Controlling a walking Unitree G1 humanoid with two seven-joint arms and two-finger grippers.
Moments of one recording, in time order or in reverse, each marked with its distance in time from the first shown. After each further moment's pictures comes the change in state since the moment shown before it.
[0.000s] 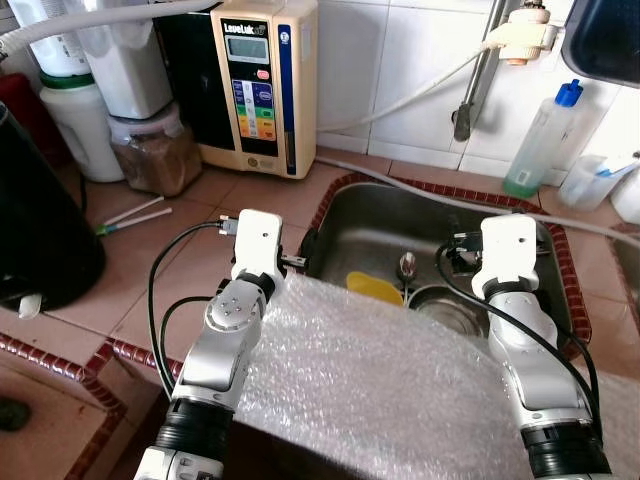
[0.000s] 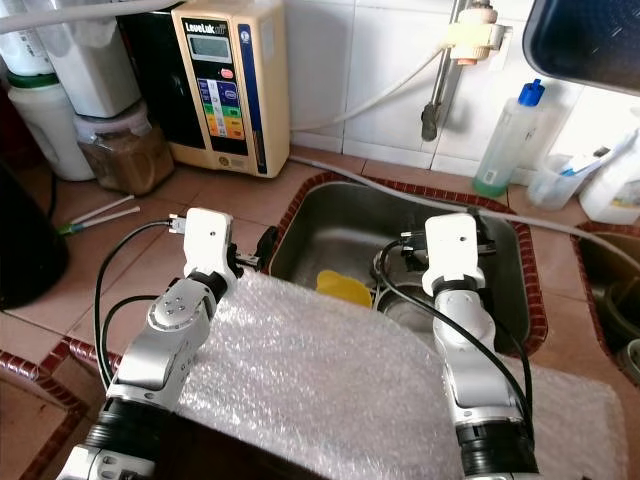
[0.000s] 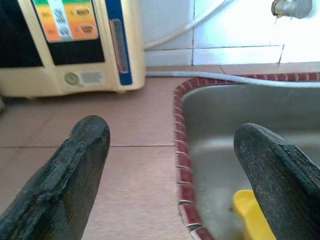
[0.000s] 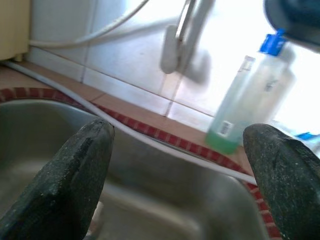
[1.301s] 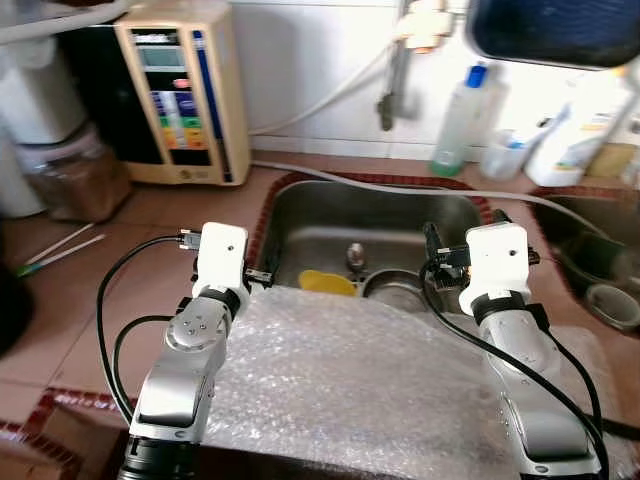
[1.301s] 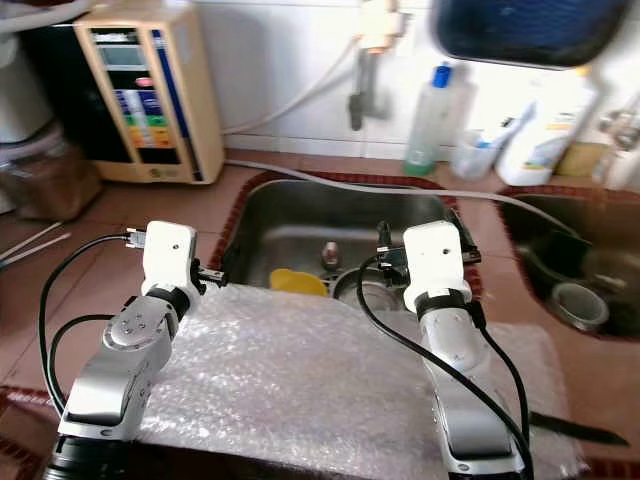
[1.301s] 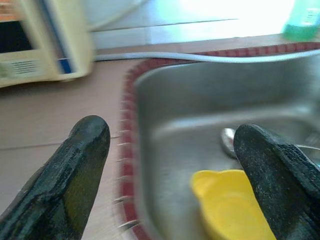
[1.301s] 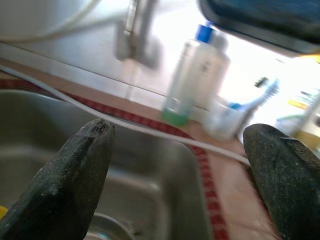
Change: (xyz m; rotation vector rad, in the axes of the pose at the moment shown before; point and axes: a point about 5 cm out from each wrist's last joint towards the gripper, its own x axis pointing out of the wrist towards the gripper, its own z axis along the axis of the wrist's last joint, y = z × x) left arm -0.027 0.019 -0.003 -0.037 0.126 0.087; right arm -0.030 0.022 0.029 0.030 -0.022 0.115
